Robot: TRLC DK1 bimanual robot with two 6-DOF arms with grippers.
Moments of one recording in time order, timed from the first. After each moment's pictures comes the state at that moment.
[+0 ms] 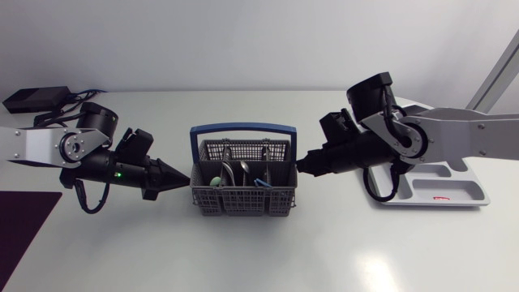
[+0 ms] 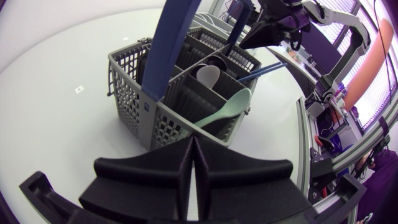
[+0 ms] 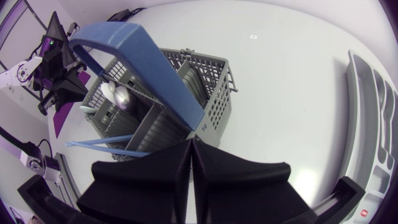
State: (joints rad) left arm -0.03 1.64 0.84 -0.36 0.88 0.65; right arm 0.38 1.57 0.91 -0.24 -0.35 0.08
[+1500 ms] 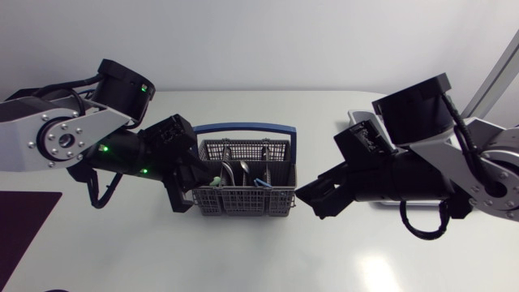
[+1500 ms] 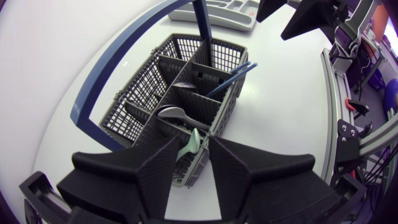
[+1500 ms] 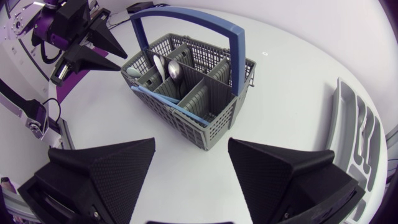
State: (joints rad) left arm -0.43 1.39 0.92 -0.47 0.32 0.63; right arm 0.55 1.17 0.76 -0.41 -0.19 0.01
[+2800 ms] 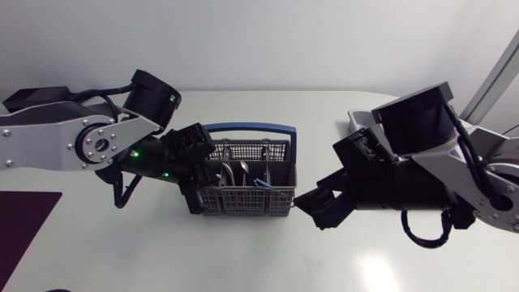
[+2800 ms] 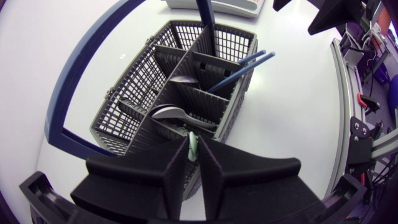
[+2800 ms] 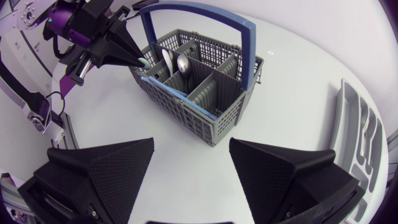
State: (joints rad) left arm -0.49 1.49 0.94 -0.42 0.22 0.61; right arm 0.58 1.14 0.73 -0.41 -0.19 0.01
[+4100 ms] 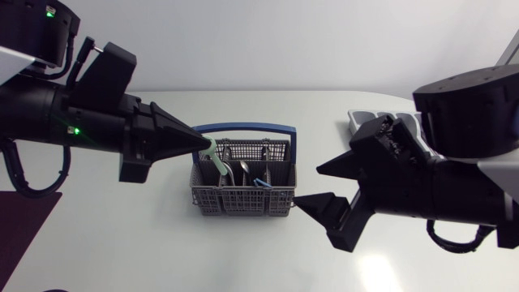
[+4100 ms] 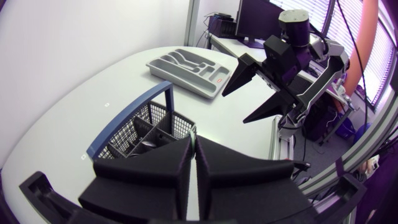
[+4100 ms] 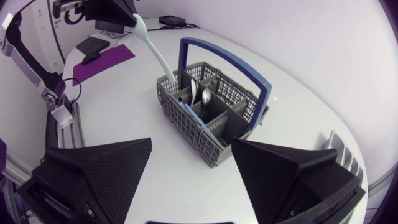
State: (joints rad) left arm -0.39 1.16 1.06 -0.63 0.66 0.35; right arm 0.69 0.96 0.75 -0.45 -0.14 -0.14
